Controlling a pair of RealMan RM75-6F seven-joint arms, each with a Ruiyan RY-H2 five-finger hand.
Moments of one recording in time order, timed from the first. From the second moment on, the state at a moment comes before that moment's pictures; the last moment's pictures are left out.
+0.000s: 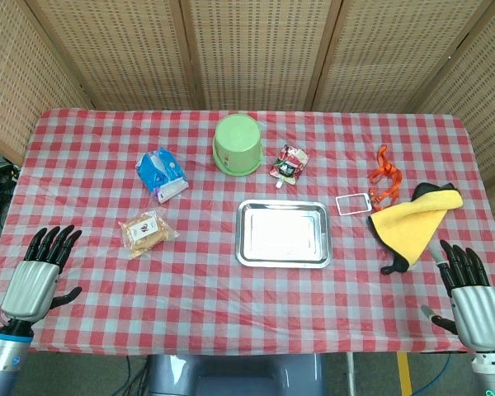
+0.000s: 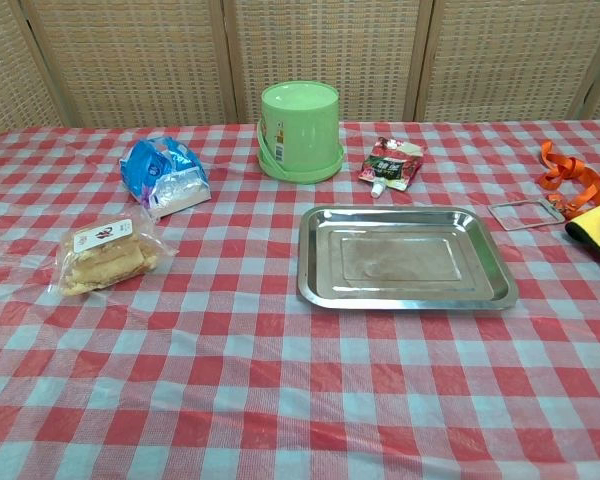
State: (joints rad) left arm -0.15 -1.20 -0.01 -1.71 1.56 1.45 0.28; right arm 0.03 -1.14 0.03 -1.59 -1.65 1.61 -0.04
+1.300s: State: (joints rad) left arm -0.30 -1.29 -0.15 -1.77 1.24 1.23 0.42; right arm 0.03 -1.13 0.02 -1.61 -1.63 1.58 -0.03
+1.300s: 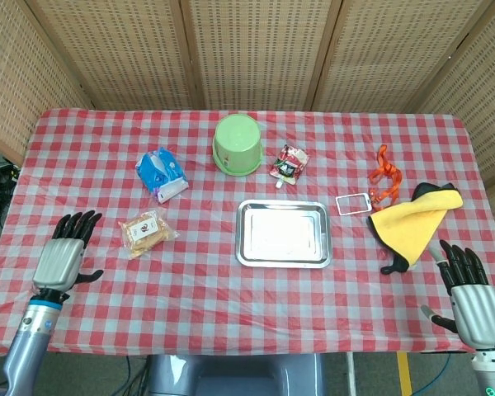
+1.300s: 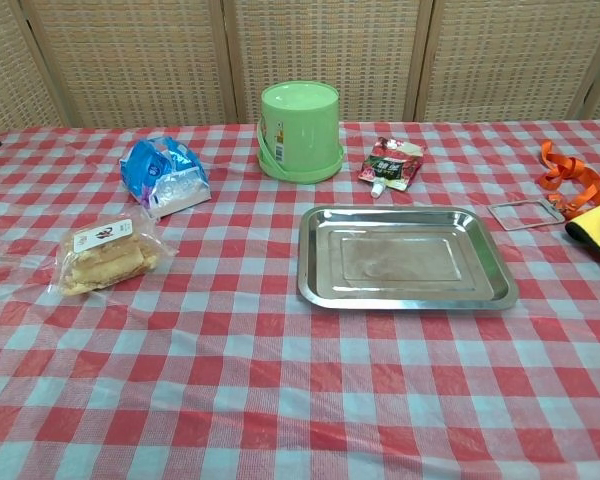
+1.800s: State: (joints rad) left arm -0.57 -1.39 -0.30 -1.77 0.67 1.07 0.73; right arm 0.04 -1.11 0.02 -1.61 -1.64 1.57 0.01
